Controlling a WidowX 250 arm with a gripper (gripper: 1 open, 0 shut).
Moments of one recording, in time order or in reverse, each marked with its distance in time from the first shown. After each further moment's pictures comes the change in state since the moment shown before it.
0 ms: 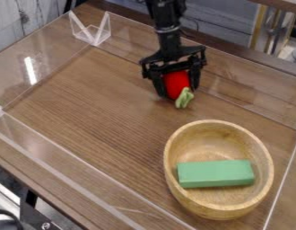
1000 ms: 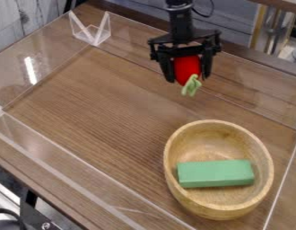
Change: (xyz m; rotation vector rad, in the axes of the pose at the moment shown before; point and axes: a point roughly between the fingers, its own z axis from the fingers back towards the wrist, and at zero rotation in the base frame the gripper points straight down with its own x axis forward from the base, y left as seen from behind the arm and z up) arm -0.022 -0.023 0.016 0.020 0.029 -0.204
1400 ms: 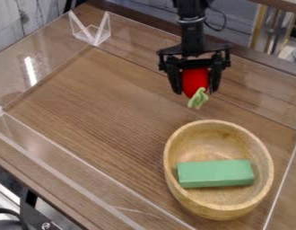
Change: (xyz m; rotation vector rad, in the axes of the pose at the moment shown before) arm -0.012 -0.003 -0.012 0.029 0.018 -0.055
